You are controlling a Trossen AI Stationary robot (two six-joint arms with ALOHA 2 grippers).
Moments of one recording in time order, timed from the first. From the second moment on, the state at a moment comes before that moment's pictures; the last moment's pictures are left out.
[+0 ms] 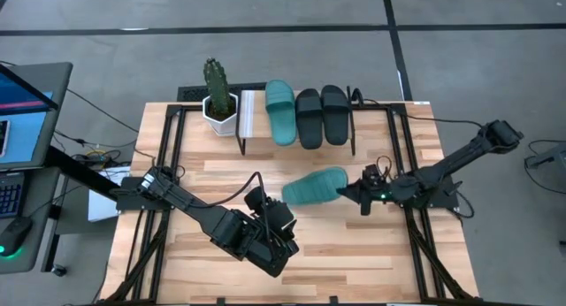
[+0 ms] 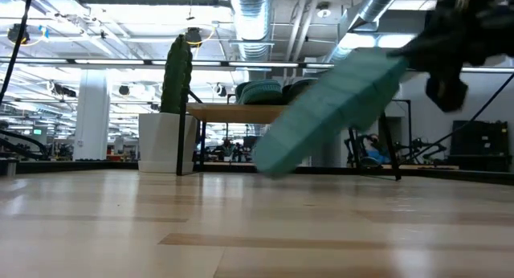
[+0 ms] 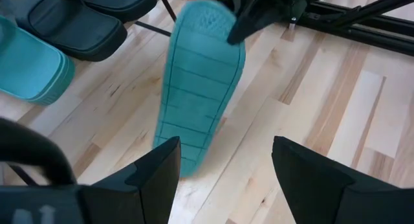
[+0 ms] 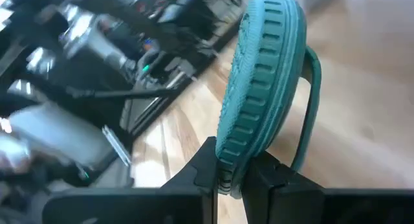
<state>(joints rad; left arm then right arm) -0.53 2.05 2.16 -1.23 -0.81 -0.88 0.47 0.82 0.20 0.36 0.55 0.86</state>
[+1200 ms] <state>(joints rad) -0.53 2.05 2.16 -1.24 -0.79 -0.88 0.66 1.33 0.99 -0.74 0.85 0.15</state>
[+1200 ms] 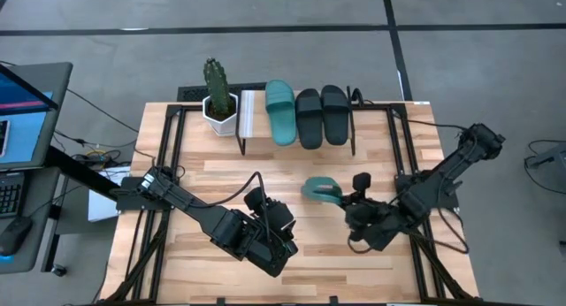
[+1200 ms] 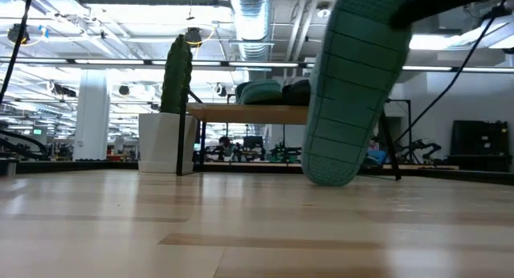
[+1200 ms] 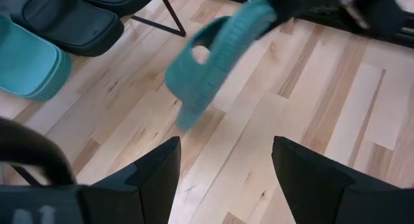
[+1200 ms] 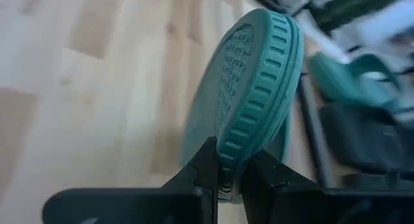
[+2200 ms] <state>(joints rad) -0.53 2.05 2.16 -1.25 -0.76 -0.87 0.61 1.46 1.18 -0.82 0.94 0.08</state>
